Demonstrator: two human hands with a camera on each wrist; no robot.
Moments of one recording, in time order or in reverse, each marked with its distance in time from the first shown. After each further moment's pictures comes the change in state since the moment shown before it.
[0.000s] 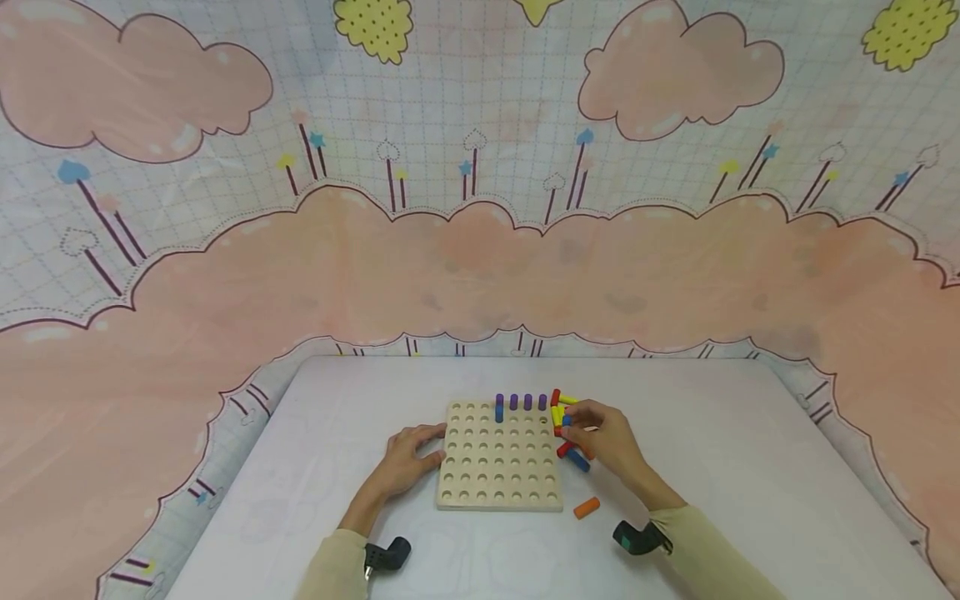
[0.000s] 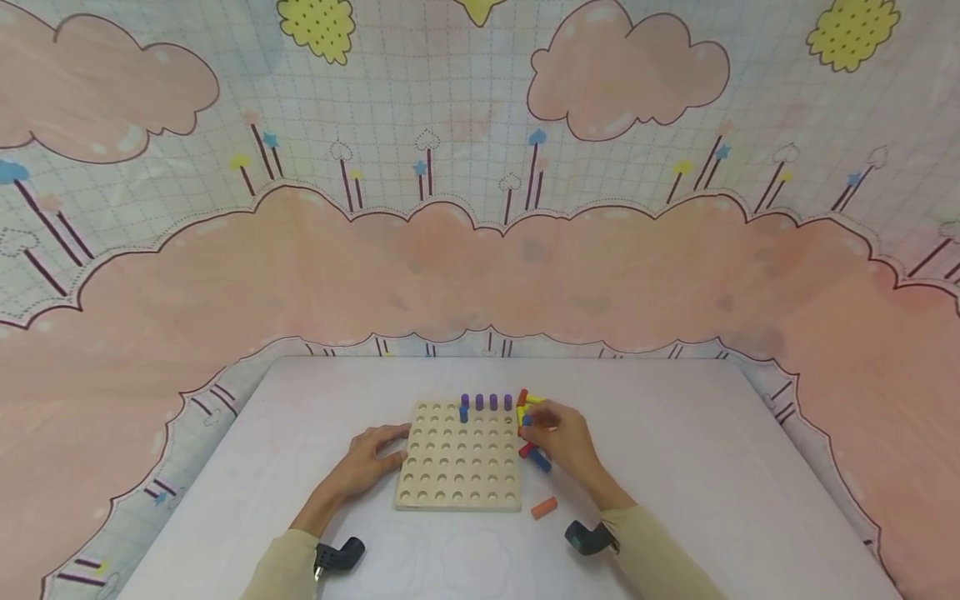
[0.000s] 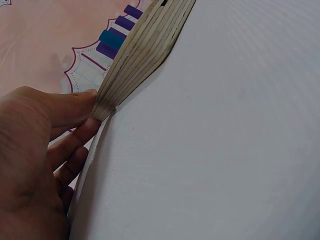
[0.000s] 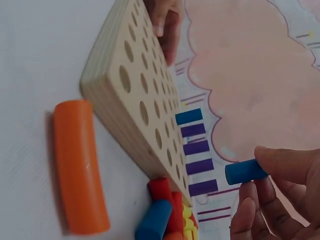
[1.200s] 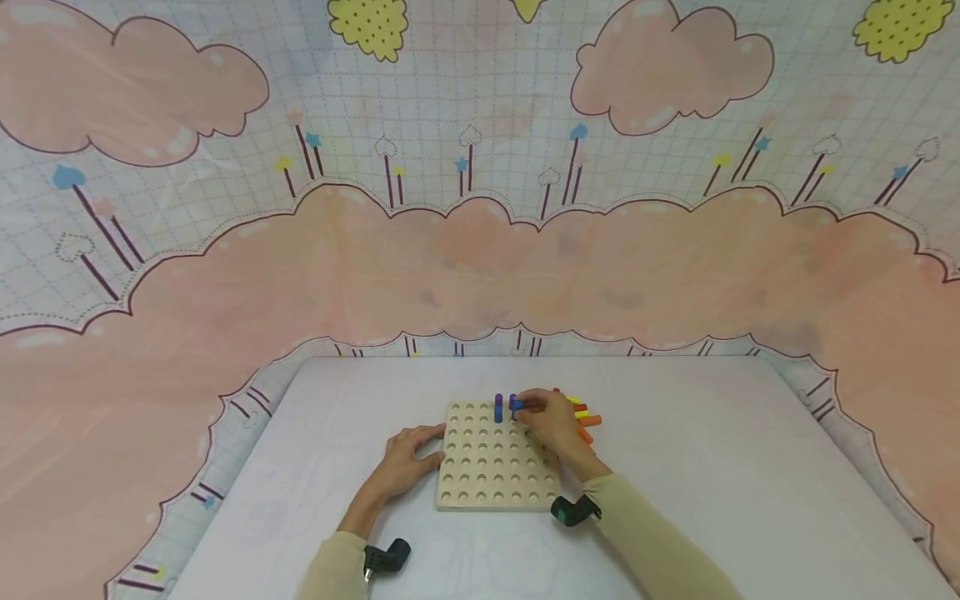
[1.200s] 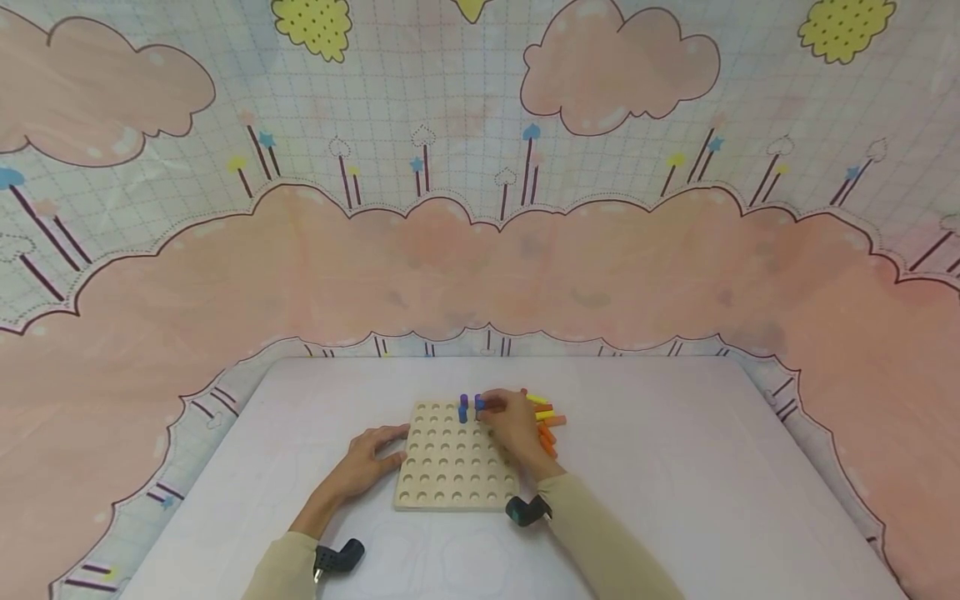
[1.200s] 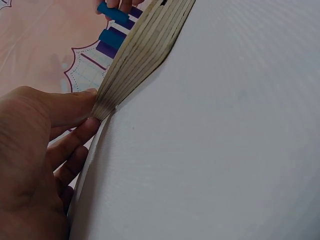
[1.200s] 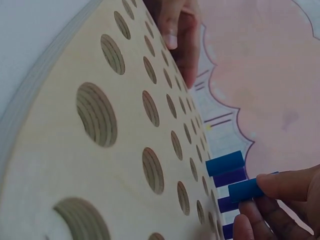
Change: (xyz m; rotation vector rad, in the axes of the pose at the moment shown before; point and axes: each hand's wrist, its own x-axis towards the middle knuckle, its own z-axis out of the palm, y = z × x) left_hand -0.003 -0.002 0.001 -0.010 -0.014 0.013; right_hand 0.037 -0.020 0.076 0.054 0.047 0.107
